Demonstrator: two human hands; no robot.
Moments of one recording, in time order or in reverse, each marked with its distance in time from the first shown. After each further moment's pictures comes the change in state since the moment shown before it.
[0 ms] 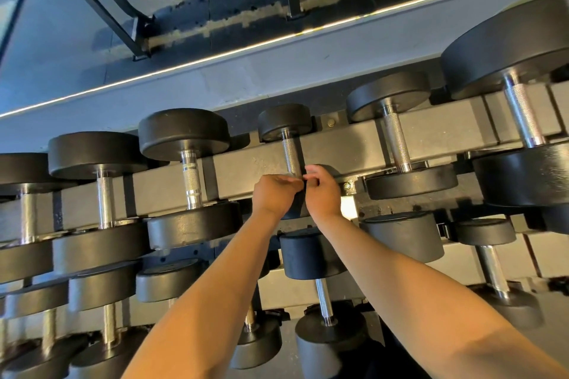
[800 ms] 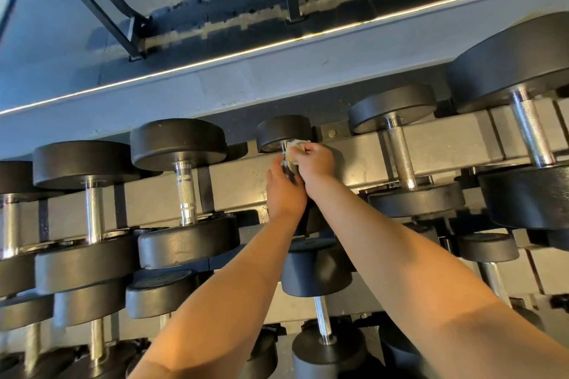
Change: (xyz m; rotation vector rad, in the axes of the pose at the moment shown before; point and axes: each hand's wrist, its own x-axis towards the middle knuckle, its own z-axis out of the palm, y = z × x) left_hand 0.033 0.008 0.033 -0.081 0.171 0.209; right_hand 0.071 -0.068 0.020 0.088 0.042 0.168
